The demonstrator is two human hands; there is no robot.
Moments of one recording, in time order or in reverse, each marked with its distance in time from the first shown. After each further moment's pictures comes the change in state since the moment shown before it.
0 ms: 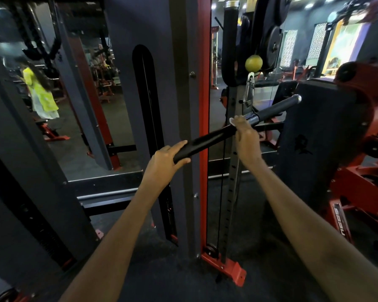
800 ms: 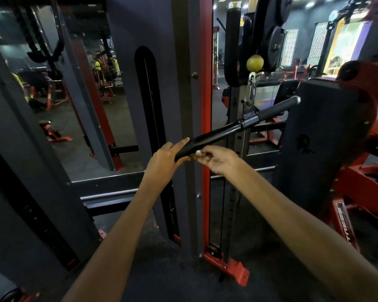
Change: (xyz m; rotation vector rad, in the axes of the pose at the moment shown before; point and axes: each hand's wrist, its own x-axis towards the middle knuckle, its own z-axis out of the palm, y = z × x) left_hand 0.004 -0.002 -0.011 0.128 -0.002 0.066; right_hand -0.022 -0.088 0.024 1.313 -0.321 1.092
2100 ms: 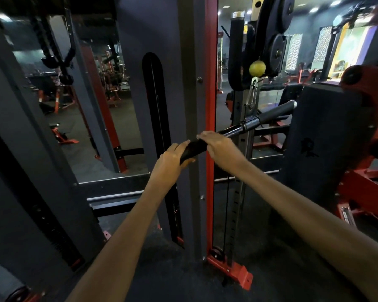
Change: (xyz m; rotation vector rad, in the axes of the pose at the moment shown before) left_hand -0.008 0.013 -0.009 -0.022 0.010 0.006; right_hand 0.005 -0.009 -0.020 -1.683 -0.119 -1.305
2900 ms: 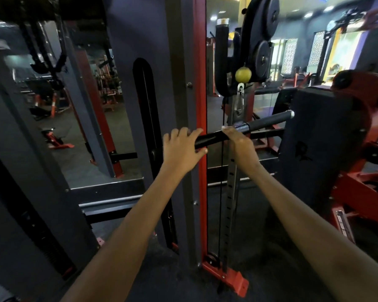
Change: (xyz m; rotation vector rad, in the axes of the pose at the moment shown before) left_hand 0.062 0.052 0.013 0.470 -0.075 -0.100; right_hand -0.018 0.080 -0.013 0.031 0.185 0.198
